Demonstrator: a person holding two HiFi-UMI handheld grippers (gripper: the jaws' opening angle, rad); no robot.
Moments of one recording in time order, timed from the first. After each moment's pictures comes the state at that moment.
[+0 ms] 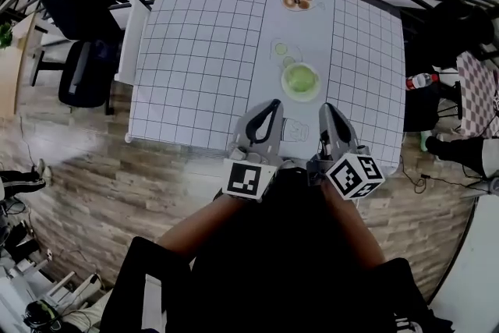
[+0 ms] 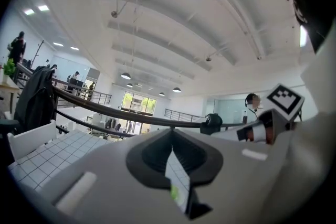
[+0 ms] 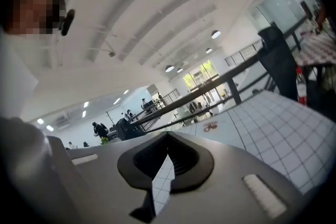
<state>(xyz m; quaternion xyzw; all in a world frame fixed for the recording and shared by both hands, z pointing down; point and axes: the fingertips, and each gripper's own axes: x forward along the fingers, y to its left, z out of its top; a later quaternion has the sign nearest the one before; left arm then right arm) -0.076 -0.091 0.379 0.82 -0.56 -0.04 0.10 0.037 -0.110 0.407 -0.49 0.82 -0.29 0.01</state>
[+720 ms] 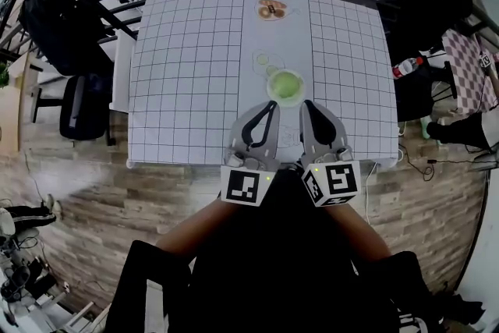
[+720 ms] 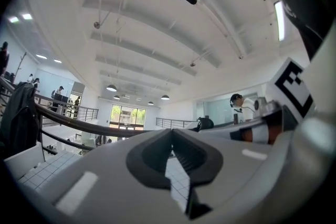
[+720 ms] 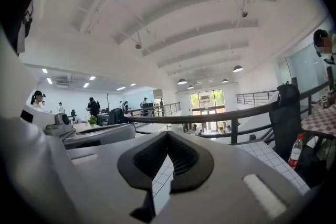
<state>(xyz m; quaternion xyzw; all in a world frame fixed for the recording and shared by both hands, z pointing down) -0.040 -0.089 0.344 0.85 -0.52 -0.04 0.02 0.028 -0.099 0.356 -0.53 0.84 -0.08 -0.05</state>
